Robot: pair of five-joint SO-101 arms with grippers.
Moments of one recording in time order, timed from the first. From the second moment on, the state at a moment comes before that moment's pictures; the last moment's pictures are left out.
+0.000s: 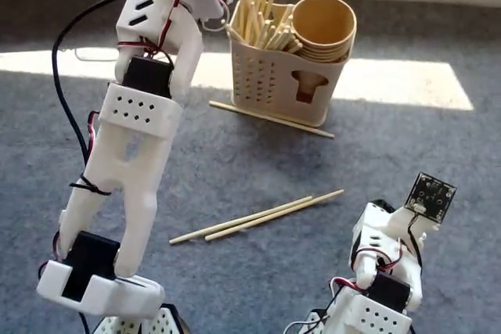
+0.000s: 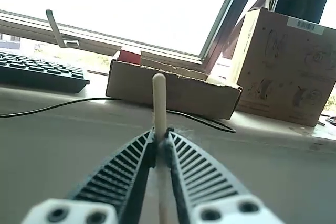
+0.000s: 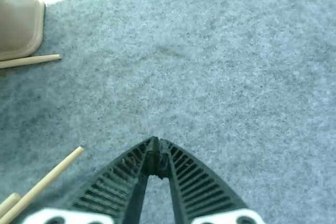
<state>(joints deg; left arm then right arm) 10.2 -3.3 -9.0 8.9 17.5 19.9 -104.5 95.8 56.8 0.7</state>
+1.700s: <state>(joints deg) 8.3 -13.1 -9.4 26.7 17.5 7.8 -98.1 72.0 66.2 11.6</state>
